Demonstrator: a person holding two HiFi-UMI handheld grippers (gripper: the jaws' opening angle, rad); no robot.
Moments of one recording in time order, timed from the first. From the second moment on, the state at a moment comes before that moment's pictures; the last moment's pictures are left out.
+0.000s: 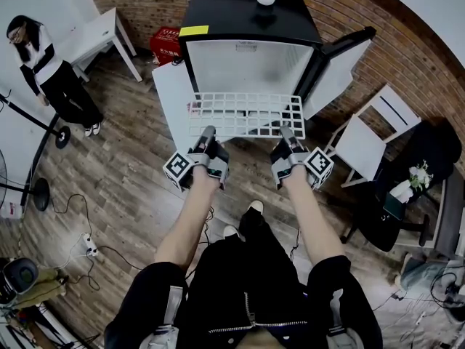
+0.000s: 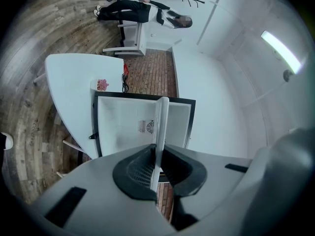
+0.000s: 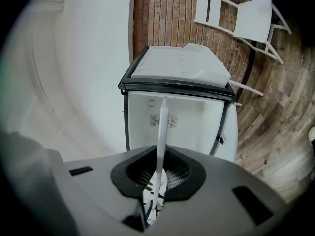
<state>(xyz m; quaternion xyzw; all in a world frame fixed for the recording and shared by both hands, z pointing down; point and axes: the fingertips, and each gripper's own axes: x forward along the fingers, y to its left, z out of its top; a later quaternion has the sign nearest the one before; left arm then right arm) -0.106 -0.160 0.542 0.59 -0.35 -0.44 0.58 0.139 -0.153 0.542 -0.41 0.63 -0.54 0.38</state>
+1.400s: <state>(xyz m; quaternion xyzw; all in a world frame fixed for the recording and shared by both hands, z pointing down) -0.100 -0.134 0.541 0.60 -0.34 -0.43 0.58 0.145 -0.125 0.550 -0.41 0.64 -0.53 0.38</state>
